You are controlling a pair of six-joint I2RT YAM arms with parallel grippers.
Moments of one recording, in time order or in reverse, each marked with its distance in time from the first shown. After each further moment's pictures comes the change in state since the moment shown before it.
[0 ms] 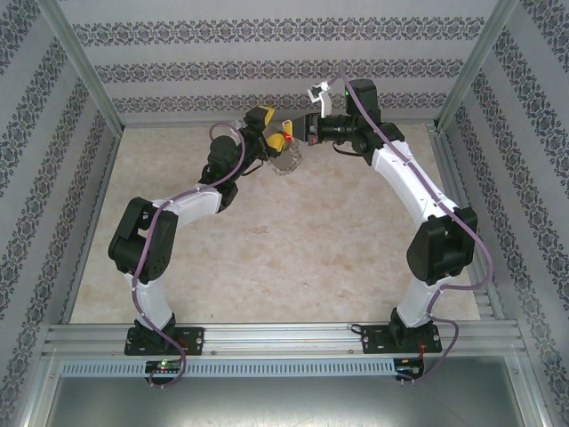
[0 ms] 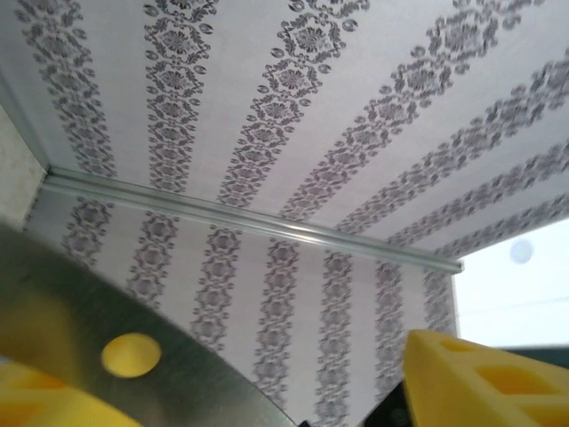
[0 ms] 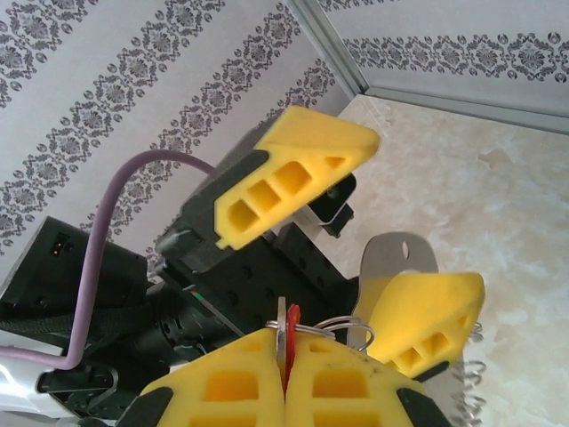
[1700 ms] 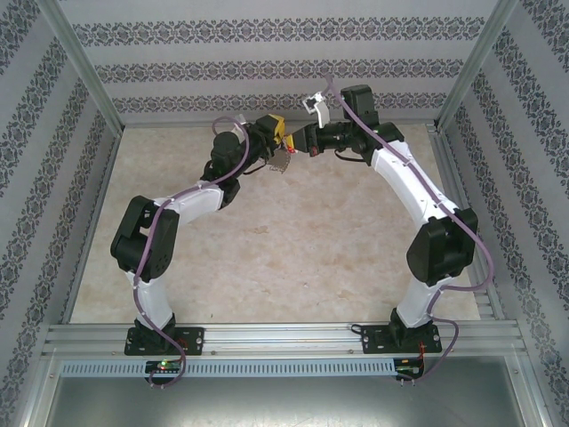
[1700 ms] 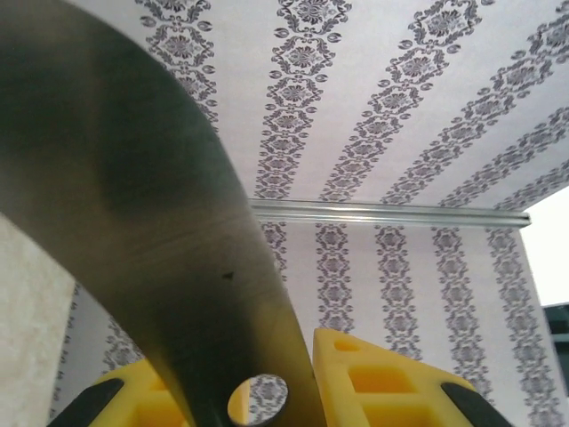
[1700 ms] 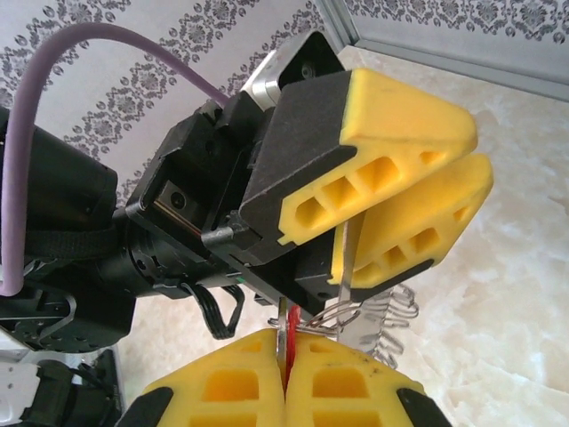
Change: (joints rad) left arm -0.002 0.020 0.066 -0.091 0.039 0.280; right arm 0.010 -0.020 -0.032 -0.133 0.017 -0.177
